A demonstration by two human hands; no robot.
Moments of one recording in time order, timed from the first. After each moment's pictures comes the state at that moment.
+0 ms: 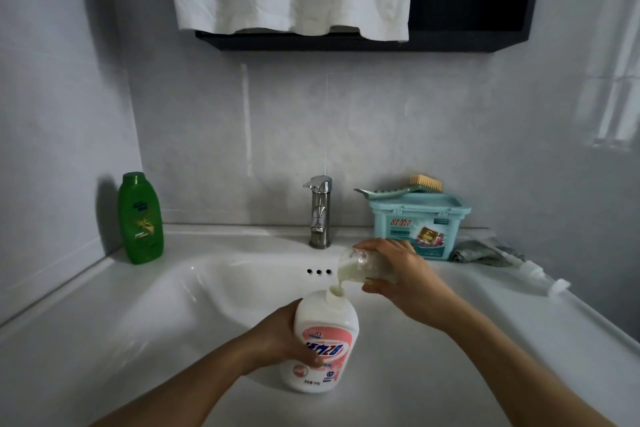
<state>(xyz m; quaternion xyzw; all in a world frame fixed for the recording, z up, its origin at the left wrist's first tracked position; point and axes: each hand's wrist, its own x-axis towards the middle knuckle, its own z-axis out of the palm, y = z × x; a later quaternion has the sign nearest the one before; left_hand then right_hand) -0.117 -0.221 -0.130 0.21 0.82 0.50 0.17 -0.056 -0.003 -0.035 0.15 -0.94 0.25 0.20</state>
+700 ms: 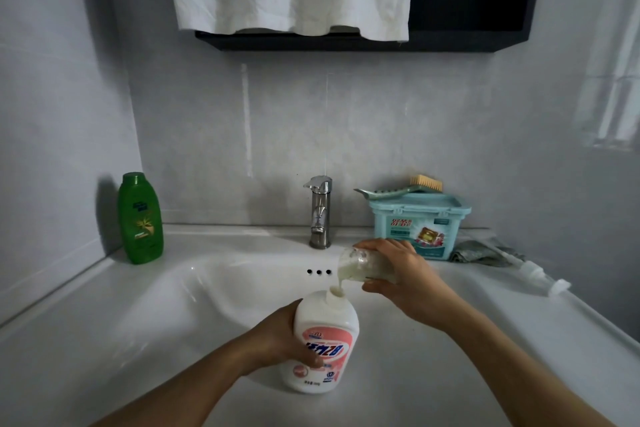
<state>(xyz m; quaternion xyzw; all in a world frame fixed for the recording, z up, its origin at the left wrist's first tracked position) -0.119 -0.222 -0.132 0.21 0.82 0.50 0.17 -0.055 -0.003 -0.035 0.15 -0.94 0.25 0.20</state>
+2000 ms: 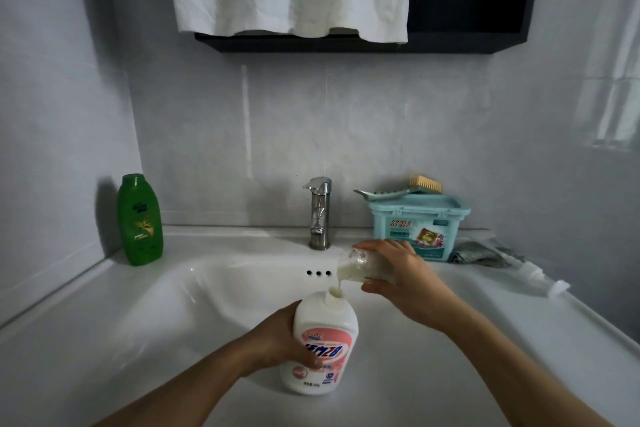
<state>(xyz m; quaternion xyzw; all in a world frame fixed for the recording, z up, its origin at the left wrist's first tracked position) -0.120 -0.223 -0.132 0.21 0.83 0.50 0.17 -0.057 -0.002 -0.034 0.16 -0.93 0.25 0.21</state>
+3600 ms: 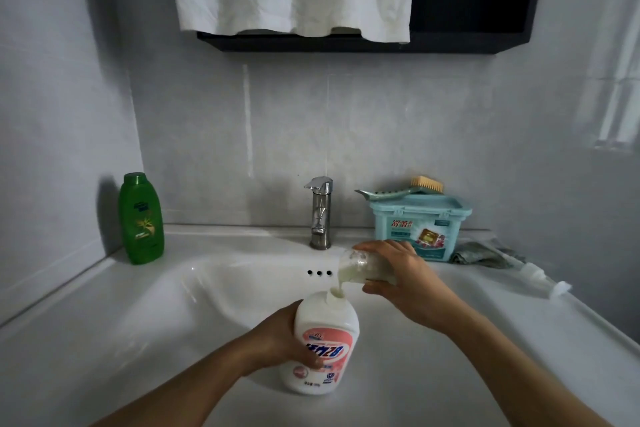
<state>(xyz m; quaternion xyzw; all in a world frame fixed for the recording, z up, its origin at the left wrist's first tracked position) -0.116 -0.222 -0.128 0.21 0.83 0.49 0.17 -0.057 -0.003 -0.036 0.16 -0.94 0.24 0.21</state>
